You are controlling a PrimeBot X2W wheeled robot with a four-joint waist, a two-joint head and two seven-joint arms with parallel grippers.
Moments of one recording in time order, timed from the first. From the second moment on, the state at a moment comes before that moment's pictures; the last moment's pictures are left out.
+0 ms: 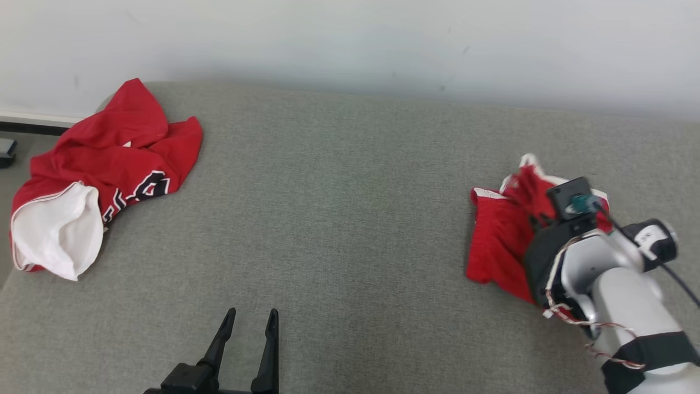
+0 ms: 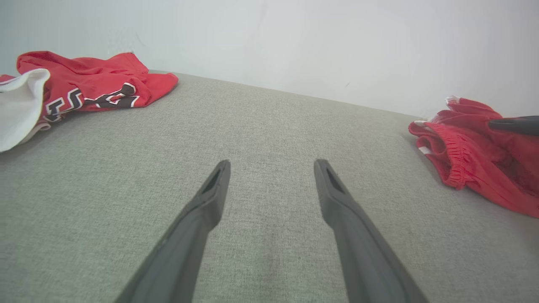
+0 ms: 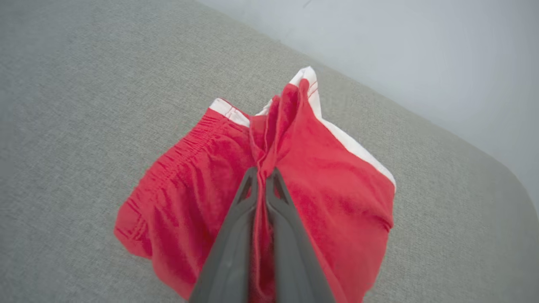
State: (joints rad) left arm -0.05 0.05 -0.22 0.23 -0.28 -0.06 -0.26; right arm -0.52 -0.27 0.20 0.45 0.05 0.13 0.45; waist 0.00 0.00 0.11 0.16
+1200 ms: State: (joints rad) left arm -0.01 0.05 -0.19 0.24 -0.29 -0.05 -0.26; right arm -0.58 -0.22 0.23 0.58 0.24 0.13 0.19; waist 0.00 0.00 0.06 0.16
